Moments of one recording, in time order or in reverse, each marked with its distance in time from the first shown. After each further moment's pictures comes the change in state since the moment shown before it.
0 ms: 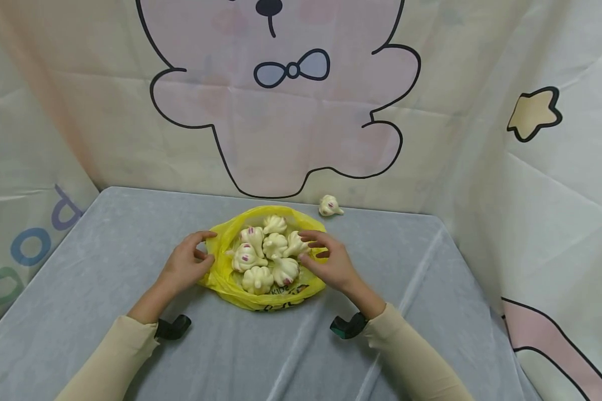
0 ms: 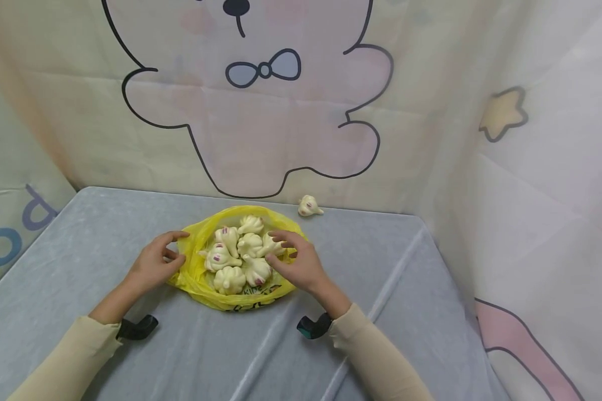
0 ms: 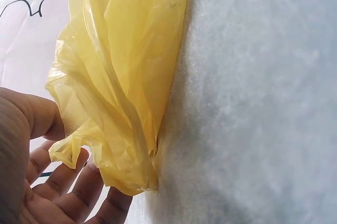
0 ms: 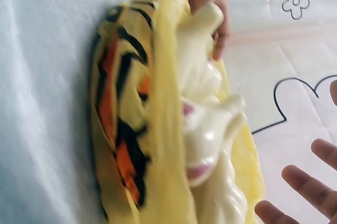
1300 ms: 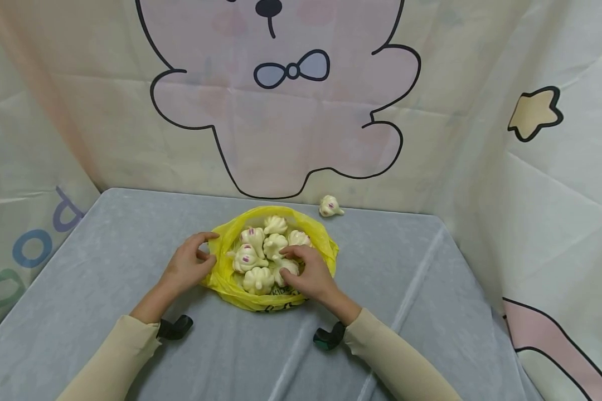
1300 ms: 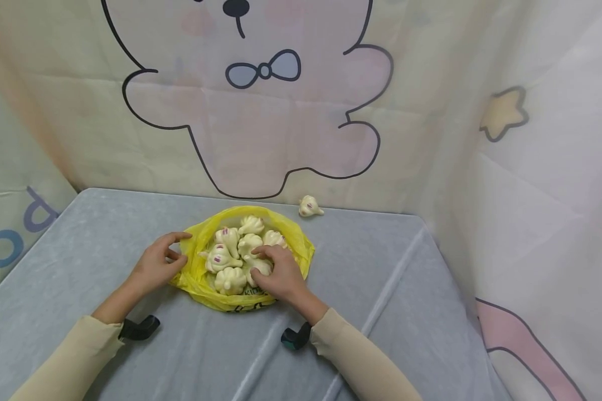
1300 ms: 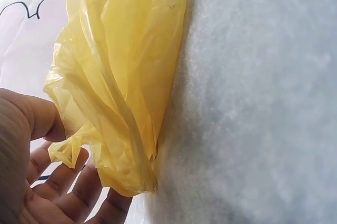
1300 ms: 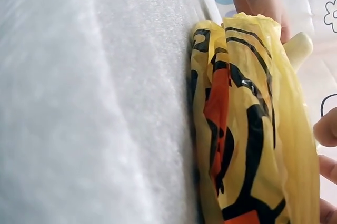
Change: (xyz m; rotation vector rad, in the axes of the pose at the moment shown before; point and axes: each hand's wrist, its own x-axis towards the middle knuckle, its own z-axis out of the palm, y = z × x) left_hand 0.002 0.001 0.001 0.000 -0.005 0.009; right_hand -0.001 0.014 0.048 -0.188 0.007 -0.097
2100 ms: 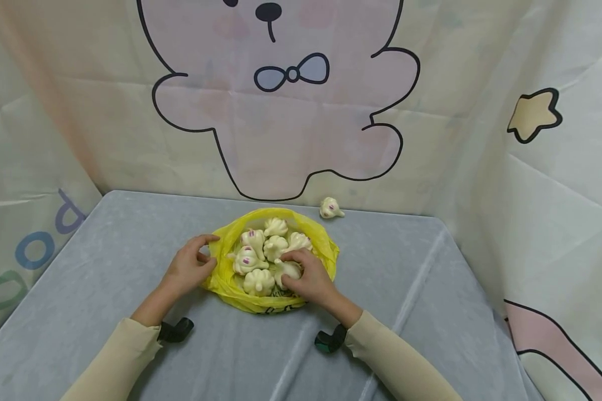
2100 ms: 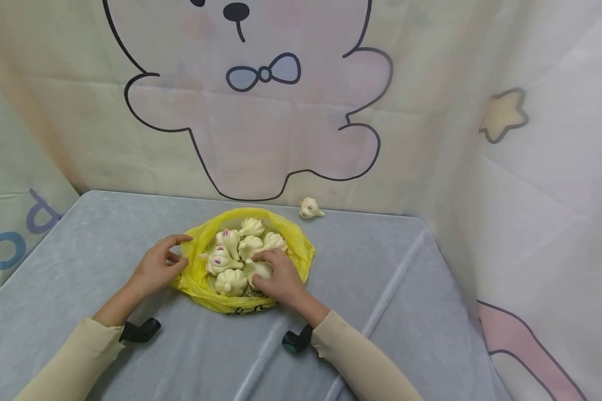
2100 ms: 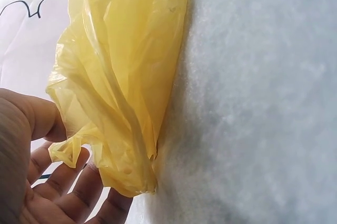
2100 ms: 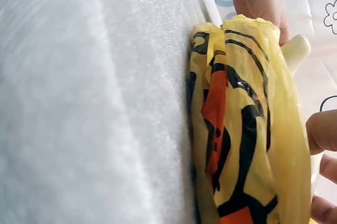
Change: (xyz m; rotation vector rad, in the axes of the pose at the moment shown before) left_hand -0.002 0.002 0.002 0.002 0.018 0.003; right_hand -0.004 0.002 0.001 -0.015 -0.037 0.030
